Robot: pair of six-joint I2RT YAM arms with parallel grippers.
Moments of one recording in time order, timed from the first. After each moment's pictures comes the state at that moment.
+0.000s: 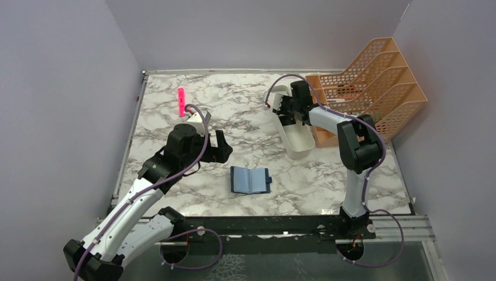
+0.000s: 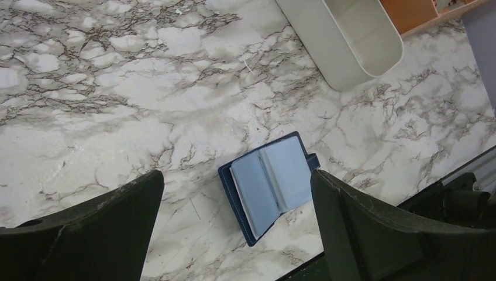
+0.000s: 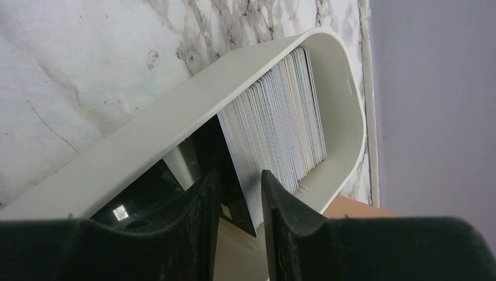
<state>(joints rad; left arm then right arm) -0.56 0.81 0.82 -0.51 0.03 -0.40 0.36 2.02 1.35 0.02 -0.22 -1.10</state>
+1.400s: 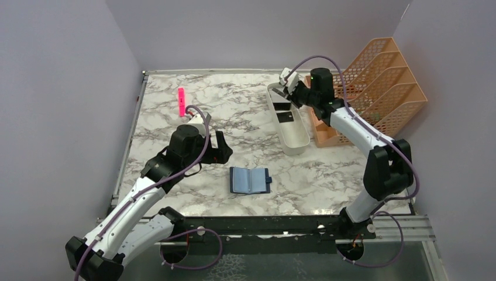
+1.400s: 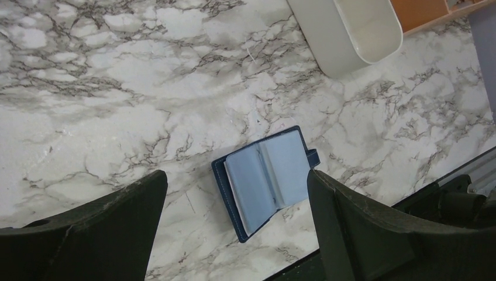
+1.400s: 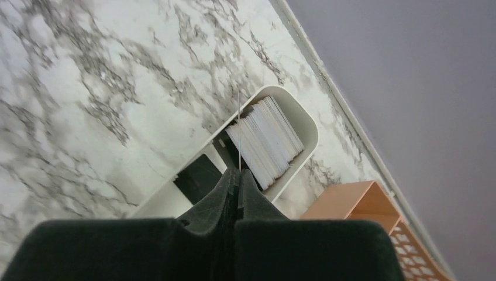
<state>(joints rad) -0.56 0.82 0.80 -0.51 0.03 -0.44 0.33 1.68 1.29 -0.07 -0.39 -0.74</state>
